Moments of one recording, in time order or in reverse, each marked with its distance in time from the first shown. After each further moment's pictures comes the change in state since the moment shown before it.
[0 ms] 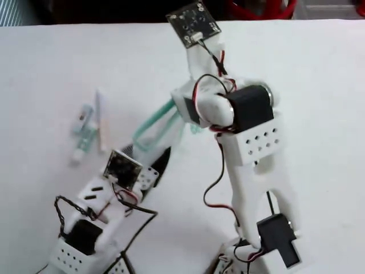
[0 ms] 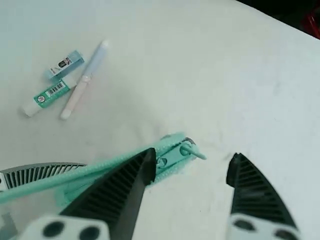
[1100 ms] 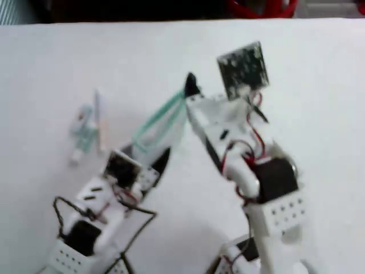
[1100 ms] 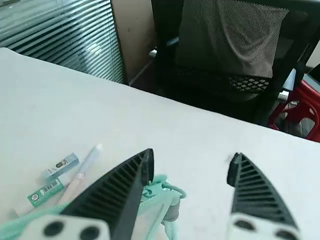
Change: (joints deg) left arm 0.0 -0.1 0.0 0.0 0.0; right arm 2.5 -34.5 45.5 -42.5 -5.2
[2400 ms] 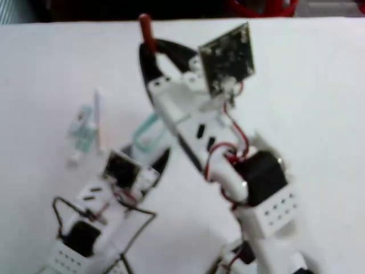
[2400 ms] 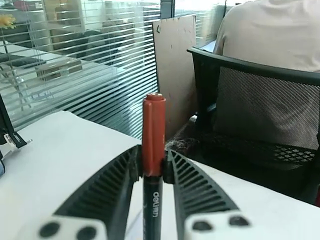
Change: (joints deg) left arm 0.0 0.0 0.0 0.0 0.0; right arm -11.3 5.5 -11.8 -9.3 -4.0
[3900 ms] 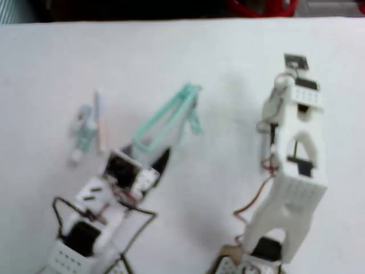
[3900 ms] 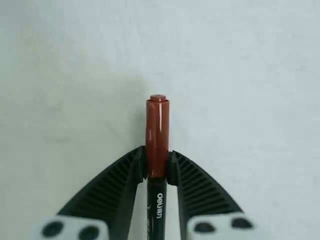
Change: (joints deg) left arm 0.0 0.0 0.1 0.0 0.0; right arm 49.8 67.2 -21.2 26.1 9.2
